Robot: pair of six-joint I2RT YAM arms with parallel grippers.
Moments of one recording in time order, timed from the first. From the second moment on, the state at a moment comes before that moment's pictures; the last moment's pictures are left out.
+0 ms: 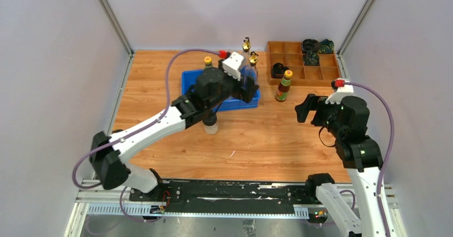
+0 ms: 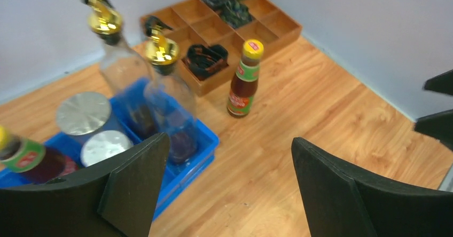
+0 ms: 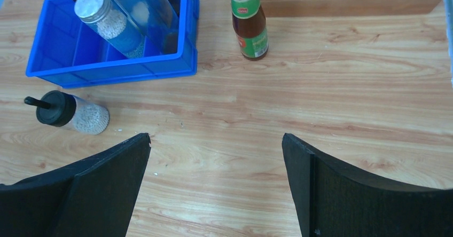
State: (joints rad) left arm -0.85 1.35 1.23 0.04 -0.12 -0.13; right arm 0.12 0.65 0.97 -0.70 -0.10 0.19
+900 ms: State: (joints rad) left arm -0.95 2.32 1.98 0.08 -0.20 0.00; right arm 0.12 0.53 1.05 -0.87 -0.13 0.19
